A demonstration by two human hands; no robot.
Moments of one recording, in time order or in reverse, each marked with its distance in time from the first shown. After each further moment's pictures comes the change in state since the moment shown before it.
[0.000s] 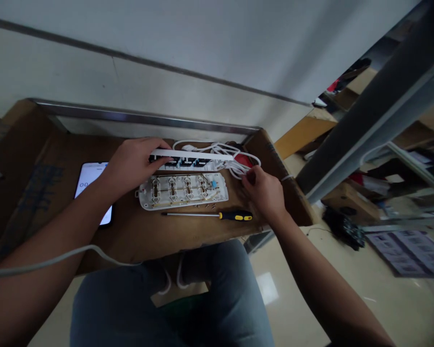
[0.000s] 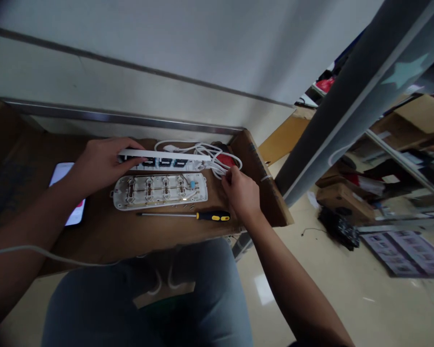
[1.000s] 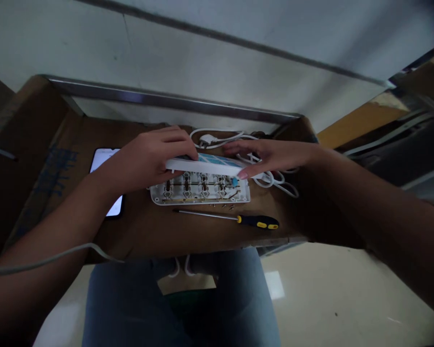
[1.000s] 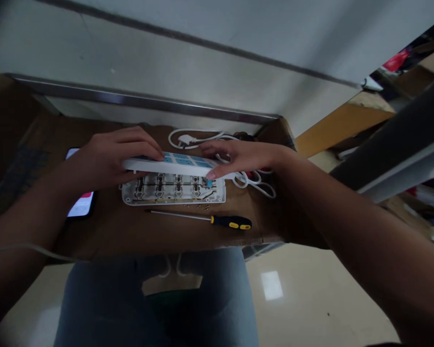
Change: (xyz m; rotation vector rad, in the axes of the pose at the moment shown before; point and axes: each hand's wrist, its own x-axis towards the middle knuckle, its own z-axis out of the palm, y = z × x) left_hand -0.006 0.013 -0.015 -0.034 -0.175 0.346; right_hand 0.119 -0.038 -0.025 0.377 -0.869 -0.818
